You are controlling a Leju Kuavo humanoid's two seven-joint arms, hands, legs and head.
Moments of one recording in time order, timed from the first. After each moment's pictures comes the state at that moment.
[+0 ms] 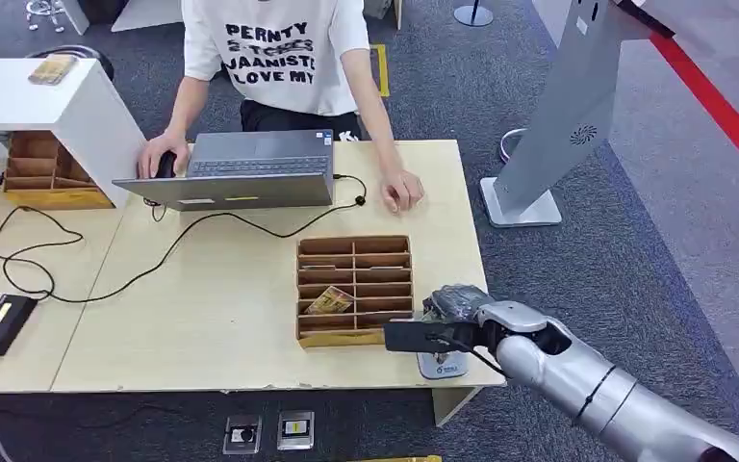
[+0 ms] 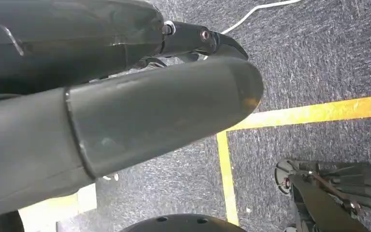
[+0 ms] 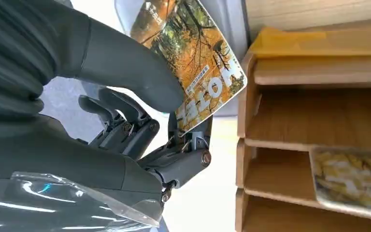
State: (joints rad) left arm -0.13 0.09 -1.29 -0.20 1.15 0.36 0.25; right arm -0.73 -0.39 1.09 -1.22 0.45 0.22 0.32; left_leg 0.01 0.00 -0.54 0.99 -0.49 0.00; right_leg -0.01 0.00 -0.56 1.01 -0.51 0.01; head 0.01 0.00
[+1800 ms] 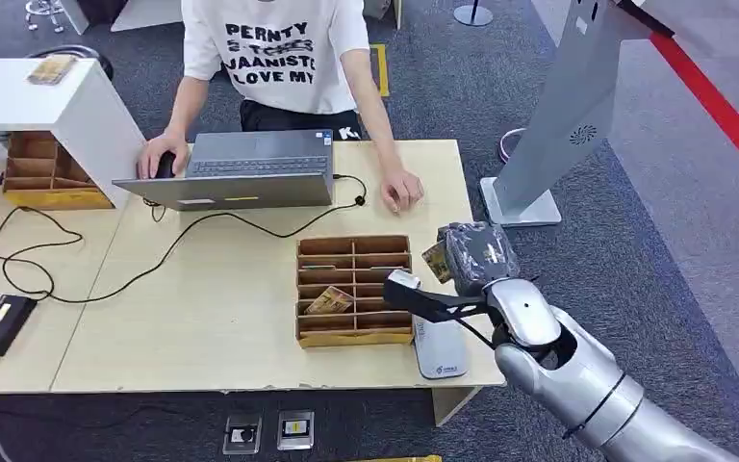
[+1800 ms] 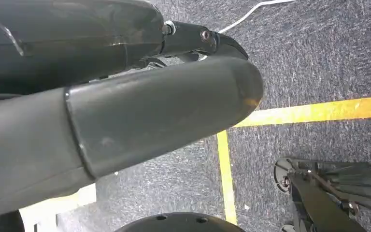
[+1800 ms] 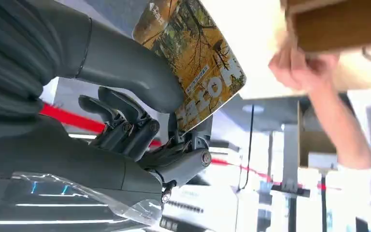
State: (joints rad) left arm -0.12 0.09 -1.27 -0.20 1.15 0.36 0.25; right arm -0.64 -0.37 0.89 -1.41 0.99 -0.11 0.42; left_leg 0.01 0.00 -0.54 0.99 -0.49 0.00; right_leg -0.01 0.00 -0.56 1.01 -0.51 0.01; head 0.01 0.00
